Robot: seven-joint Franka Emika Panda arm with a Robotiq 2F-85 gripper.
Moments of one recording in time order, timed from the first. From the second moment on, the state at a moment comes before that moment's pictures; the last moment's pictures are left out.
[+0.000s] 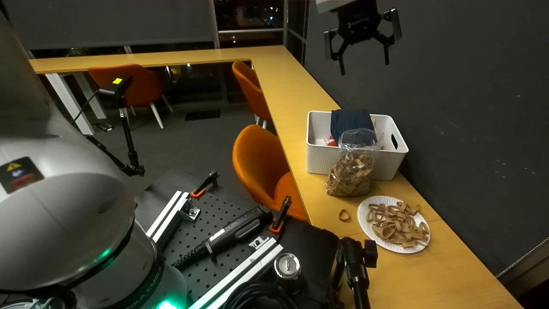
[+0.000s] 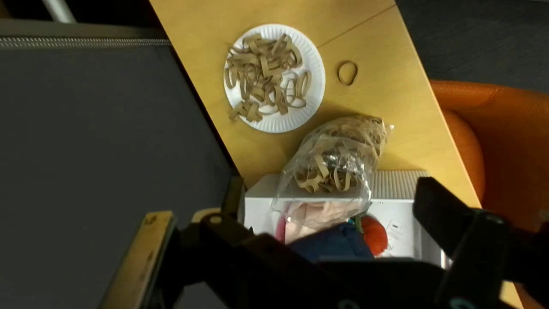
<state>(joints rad) -0.13 -0.03 -0.13 -2.06 -0.40 2.16 -0.26</state>
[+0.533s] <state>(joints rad) -0.17 0.26 -0.12 -1.83 0.00 2.22 -0.70</state>
